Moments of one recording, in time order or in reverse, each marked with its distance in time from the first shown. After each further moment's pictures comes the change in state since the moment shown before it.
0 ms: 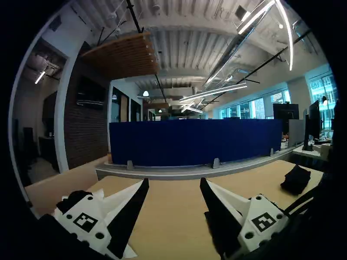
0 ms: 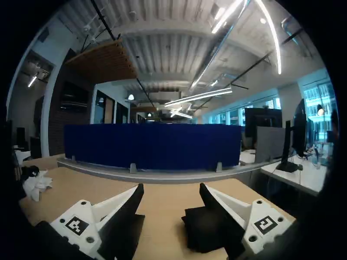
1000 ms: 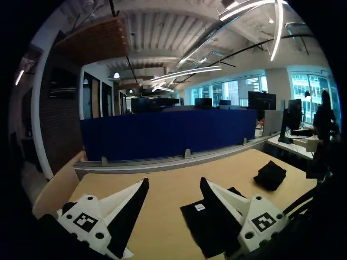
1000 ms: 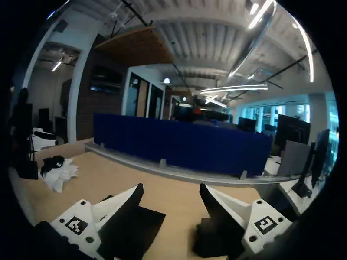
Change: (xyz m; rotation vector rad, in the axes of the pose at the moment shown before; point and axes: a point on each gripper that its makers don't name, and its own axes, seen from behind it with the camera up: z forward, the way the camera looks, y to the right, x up) left arm 0.056 0.052 0.006 -0.270 -0.189 0.029; right arm 0.059 -0.062 -0.010 0.319 -0.169 -0.127
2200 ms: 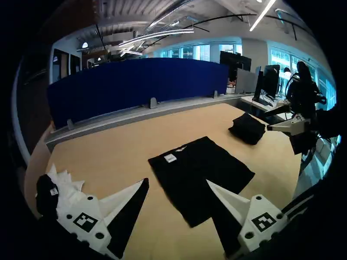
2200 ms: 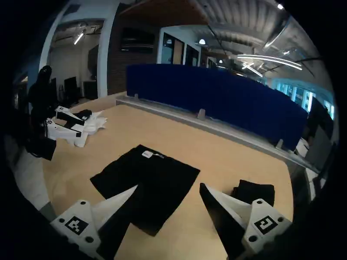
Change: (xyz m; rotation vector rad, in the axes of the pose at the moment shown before) left arm -0.155 0.060 0.002 -0.242 -0.323 0.053; right arm -0.140 -0.063 0.005 0.249 -0.335 -0.061
